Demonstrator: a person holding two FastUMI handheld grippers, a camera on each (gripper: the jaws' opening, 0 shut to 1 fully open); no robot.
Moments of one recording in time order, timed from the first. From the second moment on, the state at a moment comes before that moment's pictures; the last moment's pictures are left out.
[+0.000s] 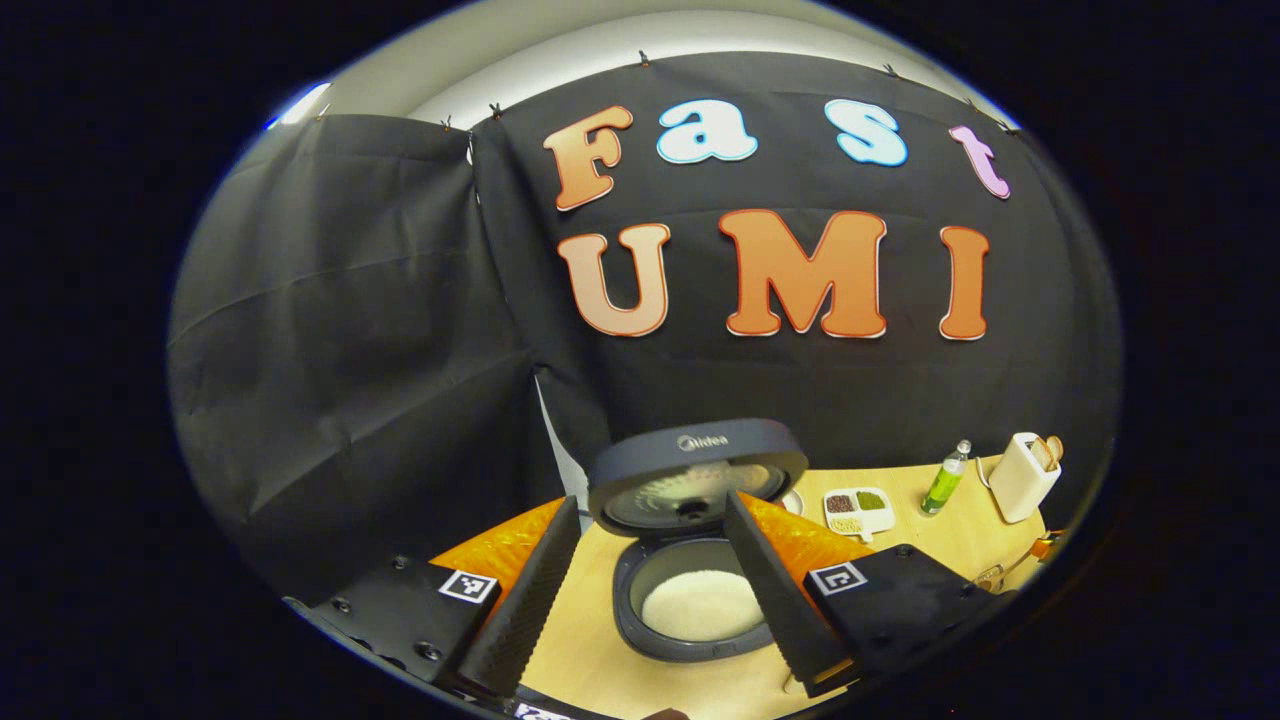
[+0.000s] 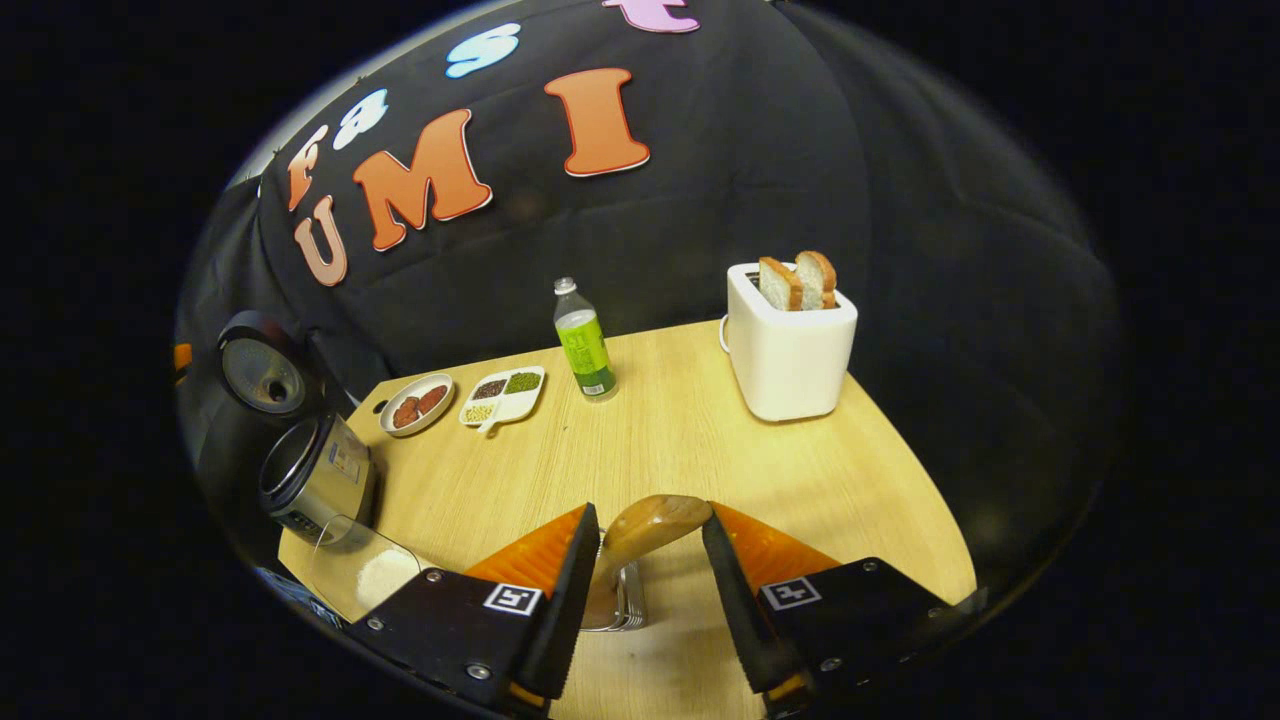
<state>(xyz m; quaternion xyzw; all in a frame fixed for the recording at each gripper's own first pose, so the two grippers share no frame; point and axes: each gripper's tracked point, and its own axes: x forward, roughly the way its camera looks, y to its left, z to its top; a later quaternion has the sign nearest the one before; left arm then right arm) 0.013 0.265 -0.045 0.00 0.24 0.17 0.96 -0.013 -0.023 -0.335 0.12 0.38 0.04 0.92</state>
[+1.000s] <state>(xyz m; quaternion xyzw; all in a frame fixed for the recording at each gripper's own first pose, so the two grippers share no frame) 0.188 0.337 -0.059 0.04 0.25 0.15 0.96 -0.019 -0.009 -0.221 0.03 0.31 0.00 0.95</state>
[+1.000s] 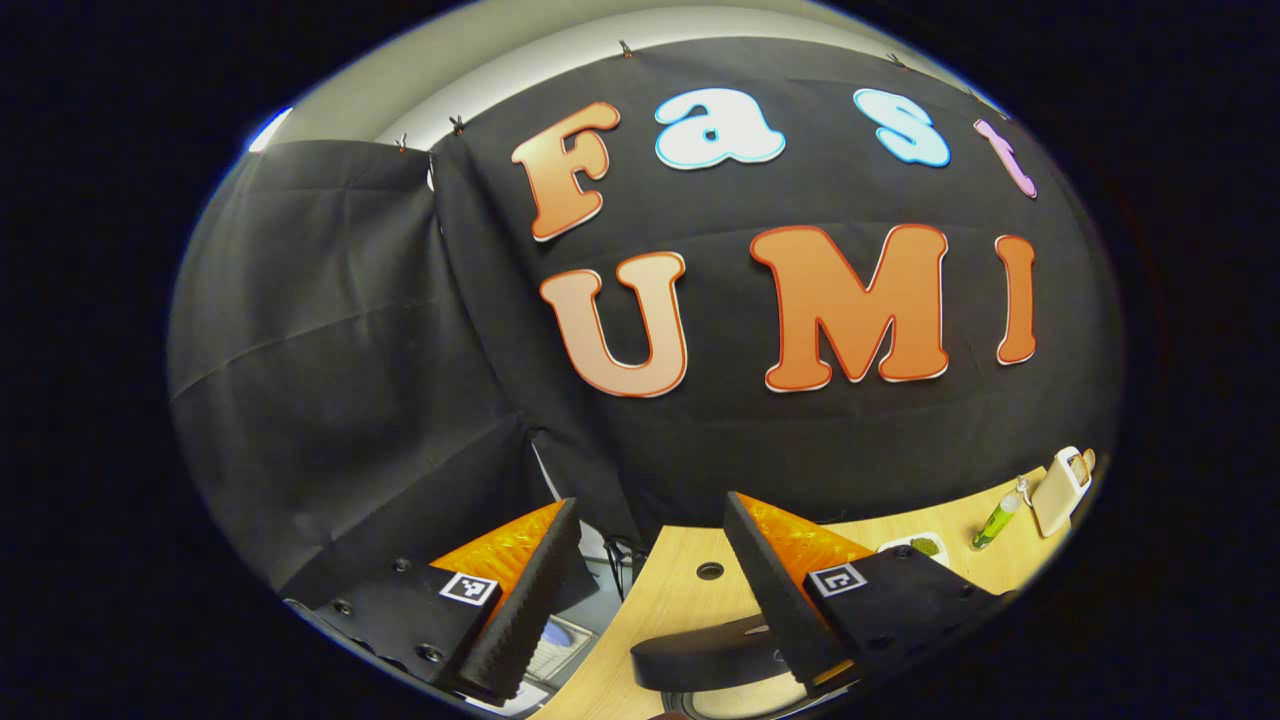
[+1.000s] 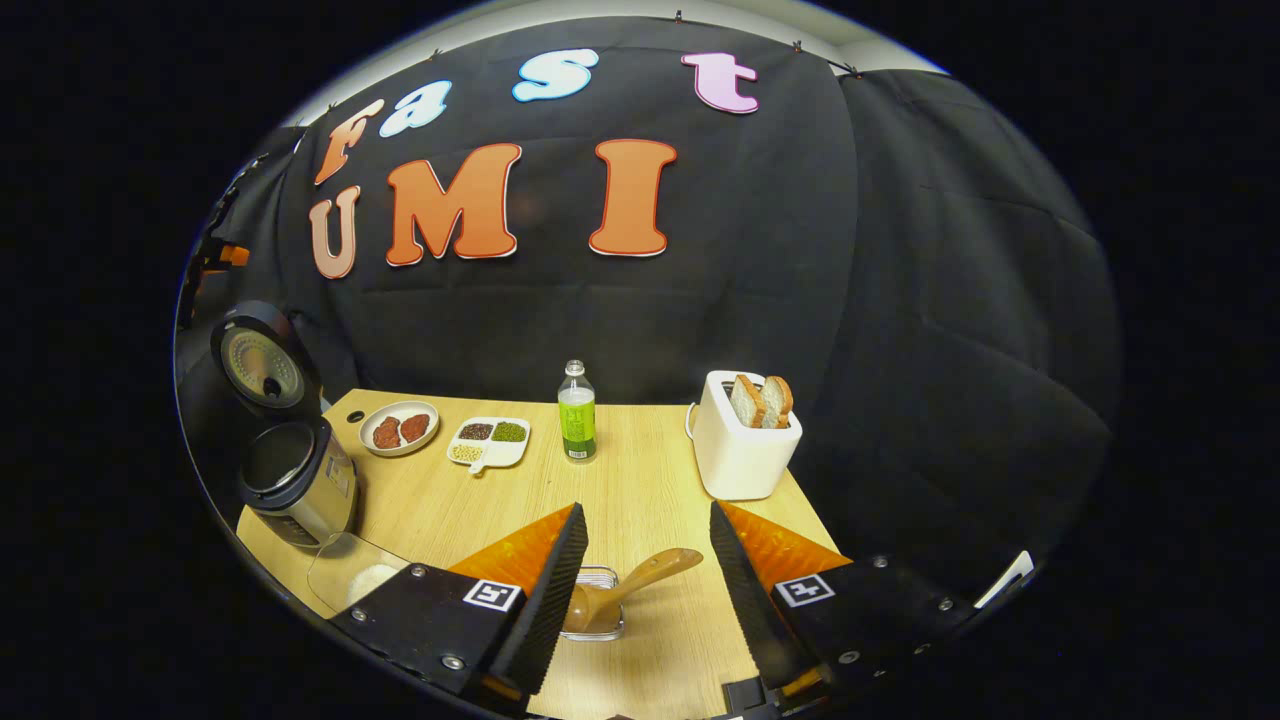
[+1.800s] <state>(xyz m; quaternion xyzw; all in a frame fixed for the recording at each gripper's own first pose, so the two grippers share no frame) 0.116 0.288 -0.179 -0.14 0.47 0.12 0.86 -0.013 -0.002 -0.221 0.04 0.30 0.02 0.95</state>
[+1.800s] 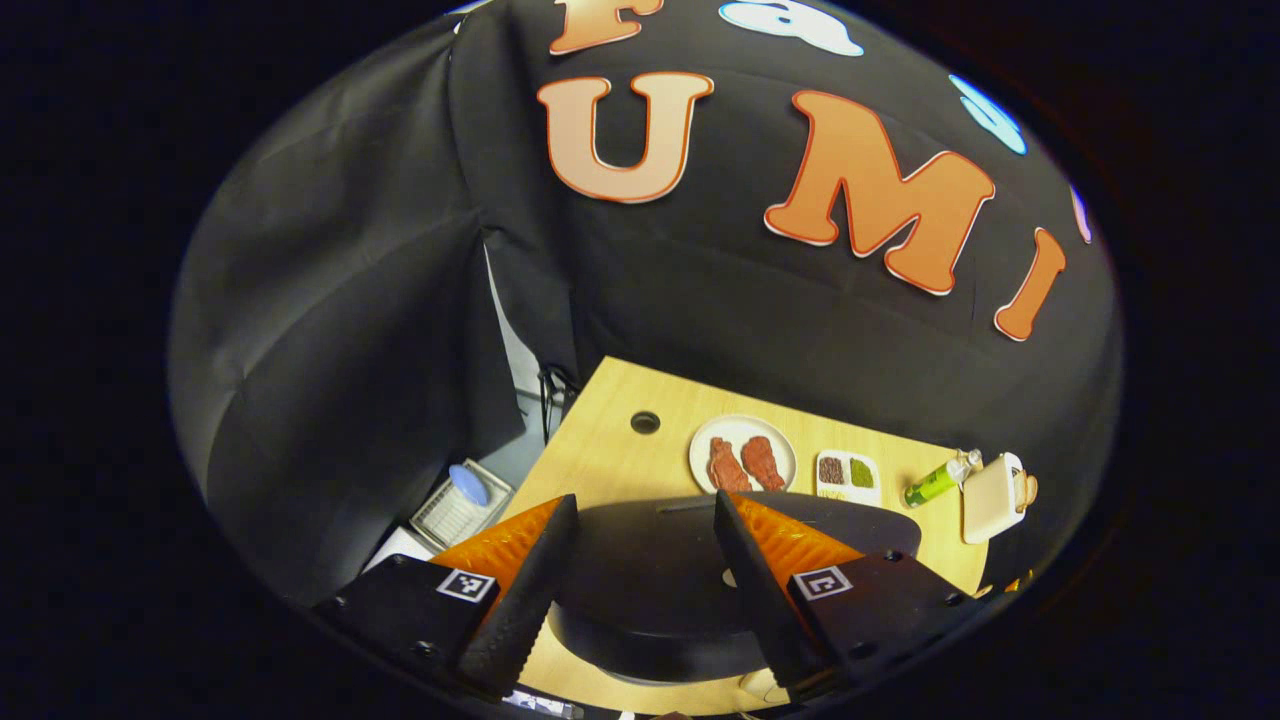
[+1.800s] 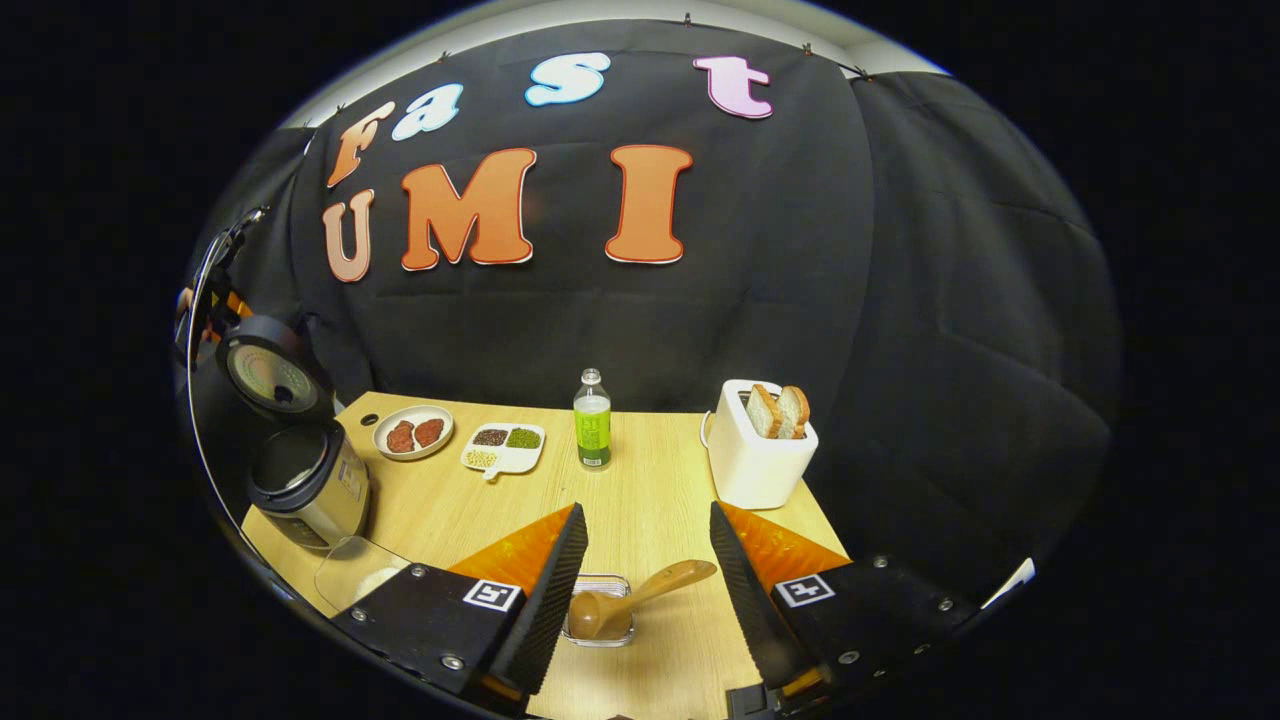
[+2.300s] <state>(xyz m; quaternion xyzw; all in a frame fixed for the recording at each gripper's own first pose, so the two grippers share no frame) 0.065 0.236 -0.205 -0.13 0.54 0.10 0.82 -0.001 0.013 -0.223 0.04 0.29 0.05 0.96</state>
